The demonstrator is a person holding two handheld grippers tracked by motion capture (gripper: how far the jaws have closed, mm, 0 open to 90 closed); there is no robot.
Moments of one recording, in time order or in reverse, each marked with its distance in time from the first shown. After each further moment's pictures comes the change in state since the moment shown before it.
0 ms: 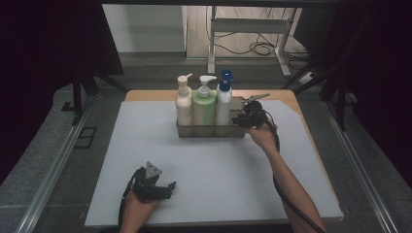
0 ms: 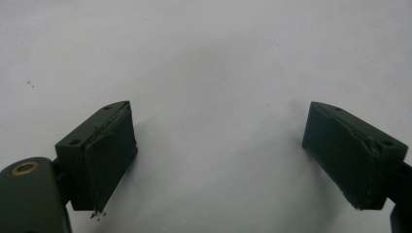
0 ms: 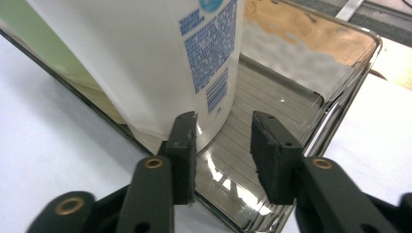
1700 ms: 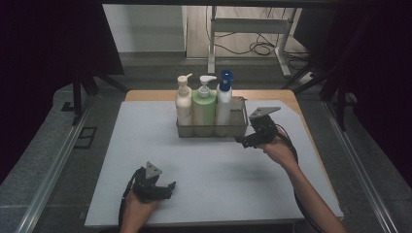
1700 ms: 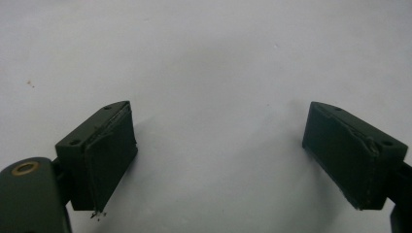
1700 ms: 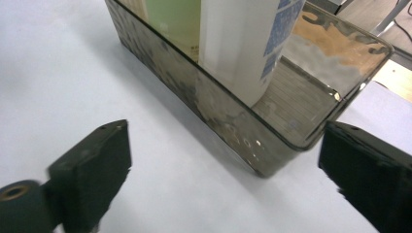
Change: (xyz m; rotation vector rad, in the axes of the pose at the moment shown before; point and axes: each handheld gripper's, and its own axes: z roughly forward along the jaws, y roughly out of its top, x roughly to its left) left arm 0.000 0.000 0.000 0.000 0.001 0.002; right arm 0.029 -0.032 -0.058 -0.049 0.056 -0.172
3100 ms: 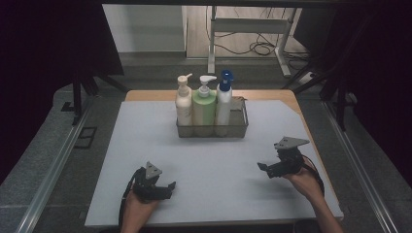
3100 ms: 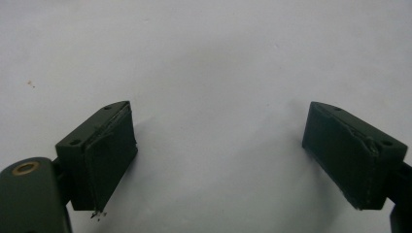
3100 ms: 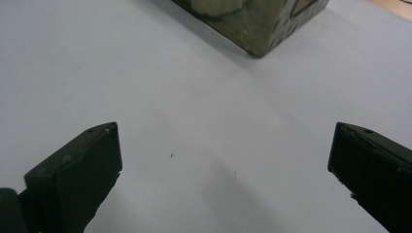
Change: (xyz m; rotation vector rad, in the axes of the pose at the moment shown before) left arm 0.000 0.000 0.000 0.000 0.002 0.000; right arm 0.004 -0.105 -0.046 0.007 -0.032 0.011
